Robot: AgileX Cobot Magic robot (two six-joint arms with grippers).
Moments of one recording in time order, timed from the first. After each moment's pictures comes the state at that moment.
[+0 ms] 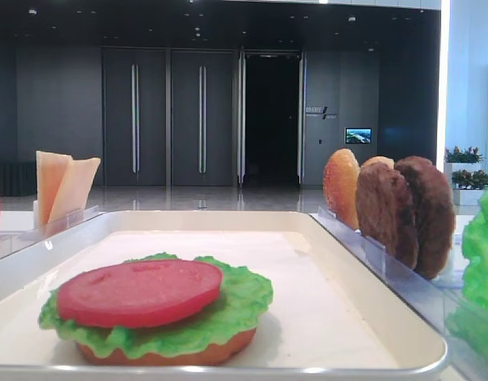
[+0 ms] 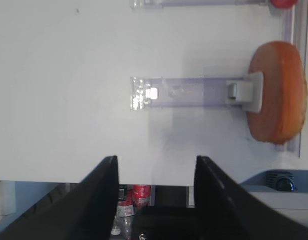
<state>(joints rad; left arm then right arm) -0.07 0.81 -0.73 0.13 1.23 -0.11 0.05 -0.01 -0.50 0.01 1.14 0.06</state>
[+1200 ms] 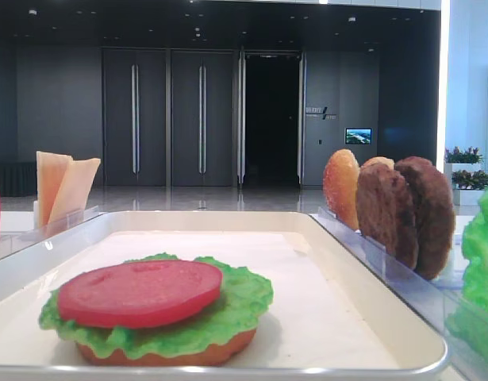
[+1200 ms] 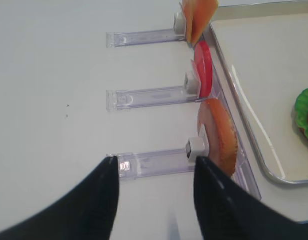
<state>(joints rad) -0.07 -0.02 -0.47 0.03 1.11 0.01 0.05 -0.01 -0.50 0.01 1.14 0.06</state>
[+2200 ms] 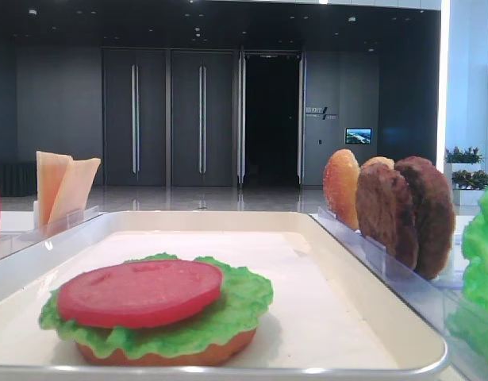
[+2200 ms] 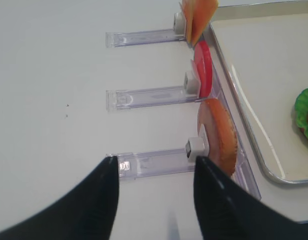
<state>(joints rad) -0.07 -0.02 -0.47 0.03 1.11 0.01 0.05 -0.01 -0.50 0.01 1.14 0.06</state>
